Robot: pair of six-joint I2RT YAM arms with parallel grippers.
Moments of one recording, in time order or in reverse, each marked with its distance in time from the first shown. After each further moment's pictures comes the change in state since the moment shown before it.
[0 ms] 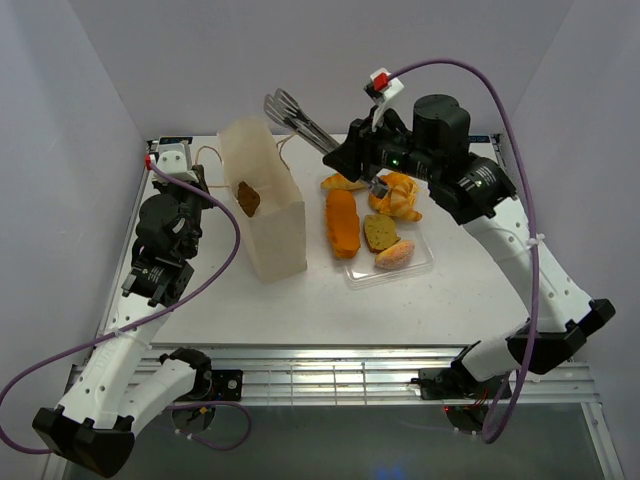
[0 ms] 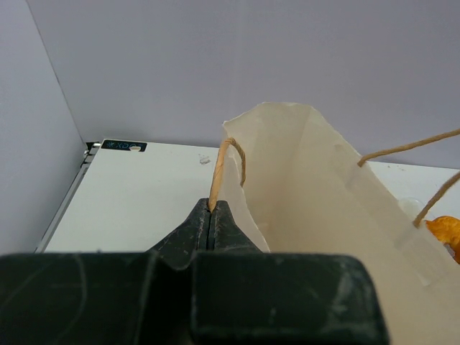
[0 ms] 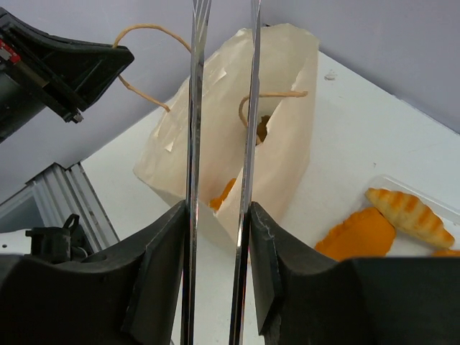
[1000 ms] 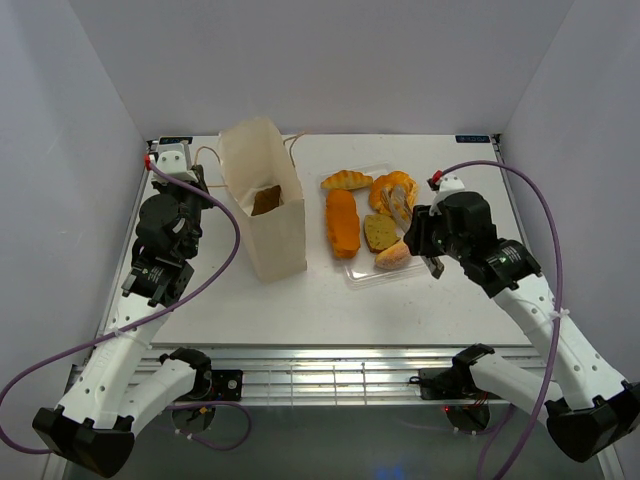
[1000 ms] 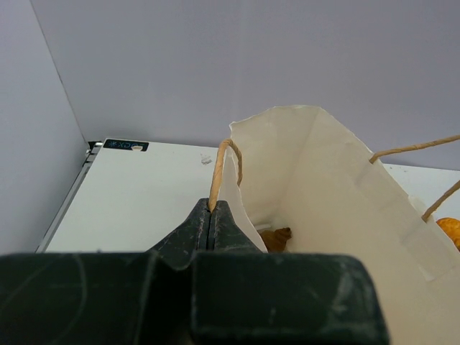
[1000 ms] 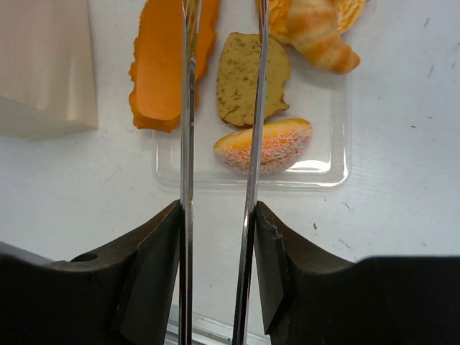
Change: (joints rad) left arm 0.000 0.000 0.000 0.000 -0.010 -0.001; right arm -0.190 -0.530 -0.843 -0.119 0.380 0.089
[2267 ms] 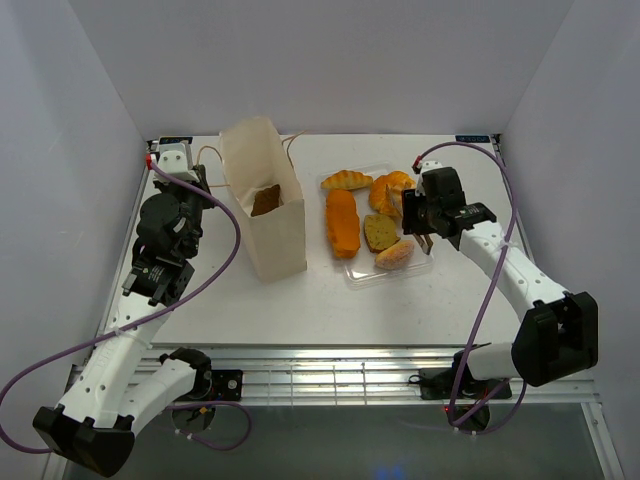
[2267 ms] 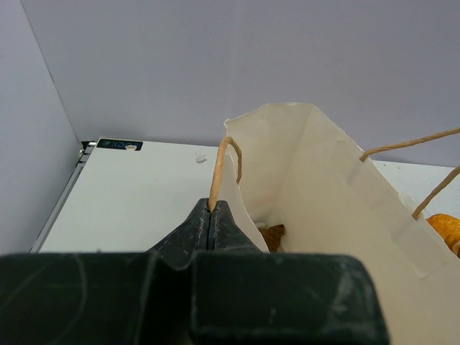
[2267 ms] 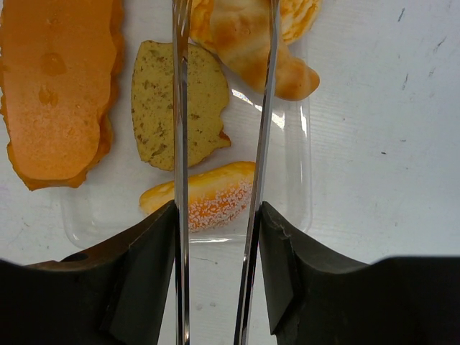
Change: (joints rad) left arm 0.000 0.004 0.000 0.000 0.019 -0.008; right arm -0.152 0.404 0.043 0.175 0.023 -0.108
